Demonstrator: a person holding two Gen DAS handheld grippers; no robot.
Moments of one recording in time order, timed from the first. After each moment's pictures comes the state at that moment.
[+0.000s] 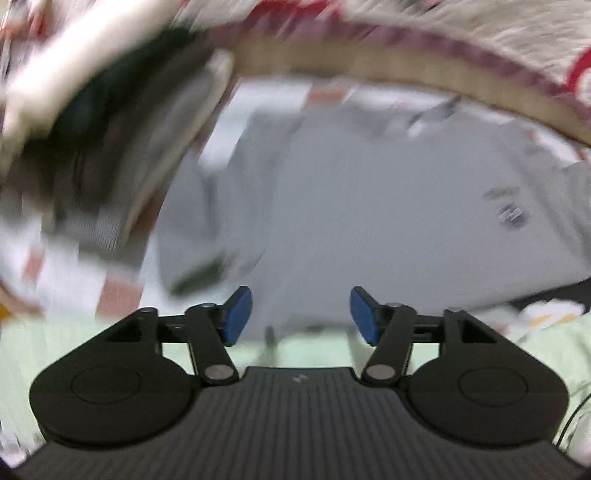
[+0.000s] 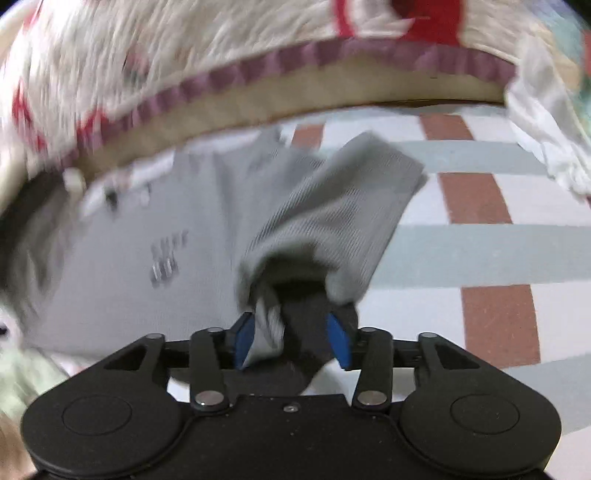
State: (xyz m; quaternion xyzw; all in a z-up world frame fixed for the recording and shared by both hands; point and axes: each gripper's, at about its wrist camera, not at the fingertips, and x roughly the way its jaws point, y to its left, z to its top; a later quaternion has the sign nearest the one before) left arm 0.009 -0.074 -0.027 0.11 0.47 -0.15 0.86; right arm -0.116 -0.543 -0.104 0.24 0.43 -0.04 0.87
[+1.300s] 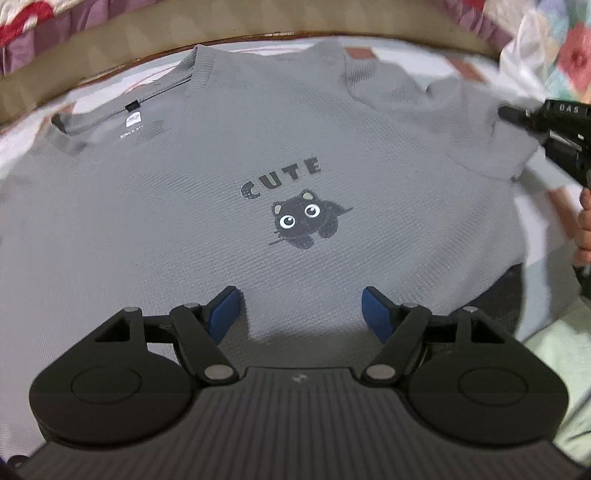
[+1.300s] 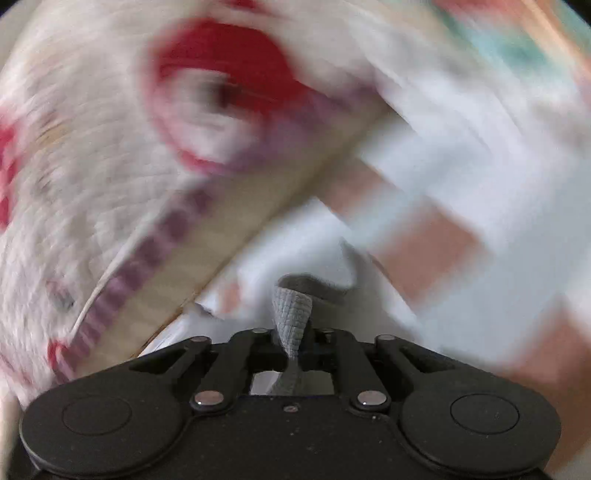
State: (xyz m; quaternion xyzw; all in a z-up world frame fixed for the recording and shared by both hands) left arm 0.030 -0.290 -0.138 0.14 0.51 -0.36 0.77; right arm -0.075 -0.596 -0.148 0.36 0.18 -0.16 0.90
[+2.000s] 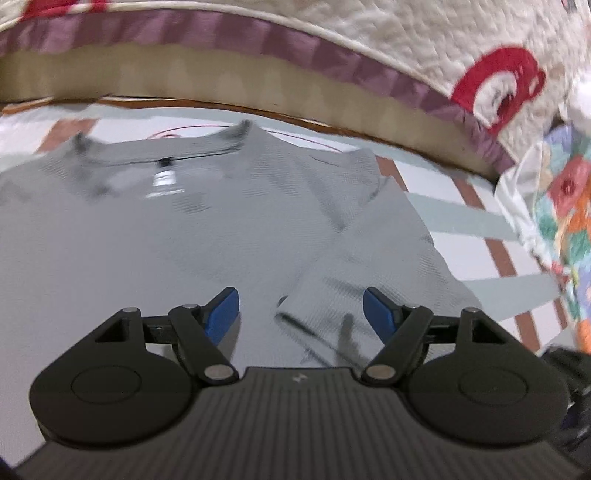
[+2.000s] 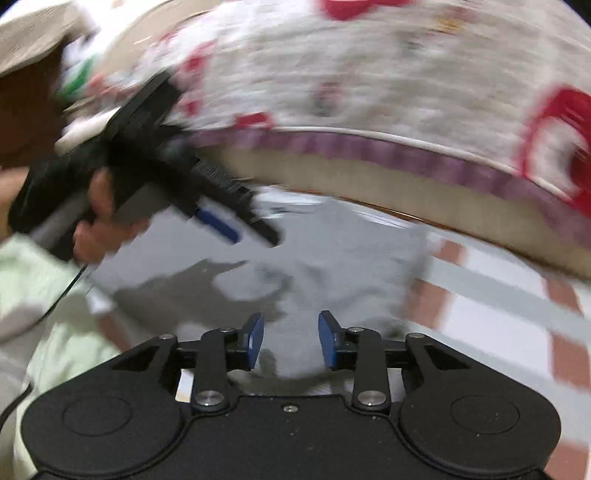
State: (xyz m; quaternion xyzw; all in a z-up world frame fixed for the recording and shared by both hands) left arm 0.092 -0.278 -0.129 0.01 0.46 -0.37 0.80; right arm -0.107 -0.454 -0.124 0.01 0.29 0.12 0.95
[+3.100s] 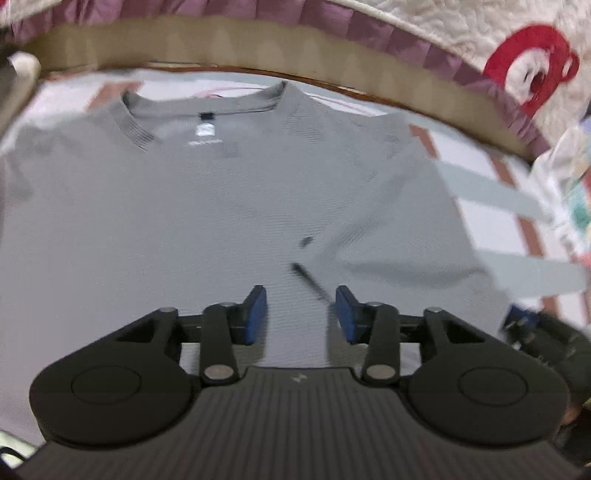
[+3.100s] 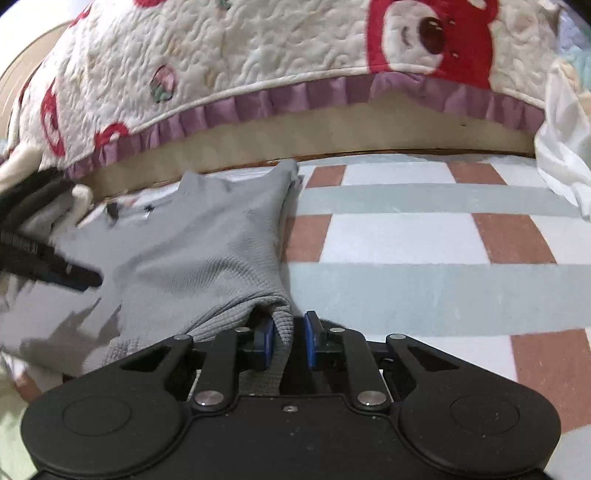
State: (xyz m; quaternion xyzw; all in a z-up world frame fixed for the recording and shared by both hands) left arm 0.057 -0.263 -0.128 0.01 0.50 -0.29 0.81; right arm -0.104 -0.508 -0.165 0.13 0.33 -0.02 0.94
